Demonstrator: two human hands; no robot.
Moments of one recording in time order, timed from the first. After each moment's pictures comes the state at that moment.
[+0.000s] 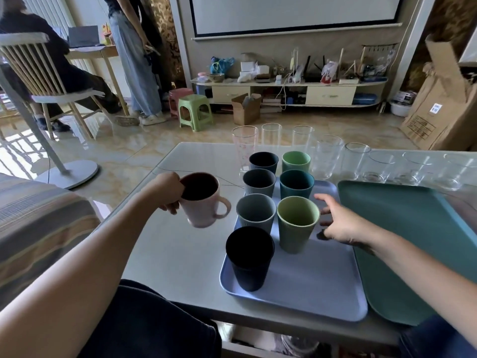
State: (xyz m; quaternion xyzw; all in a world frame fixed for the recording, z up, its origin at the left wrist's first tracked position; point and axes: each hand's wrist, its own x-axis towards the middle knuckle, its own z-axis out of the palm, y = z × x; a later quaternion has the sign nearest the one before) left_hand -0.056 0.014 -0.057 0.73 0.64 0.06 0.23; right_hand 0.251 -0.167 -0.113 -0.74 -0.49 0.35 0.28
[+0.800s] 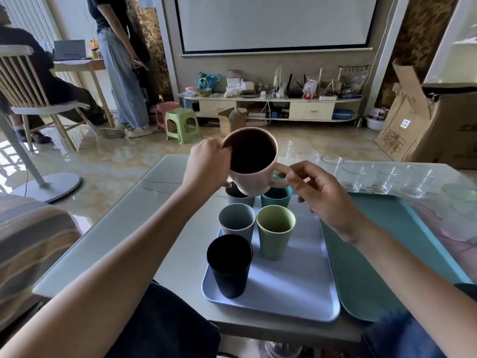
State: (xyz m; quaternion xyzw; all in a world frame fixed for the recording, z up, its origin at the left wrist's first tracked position) left_hand 0.047 -0.080 0.021 0.74 0.47 0.38 0.28; right_hand 0.203 -0.208 -0.013 -0.54 -0.59 0.26 0.55
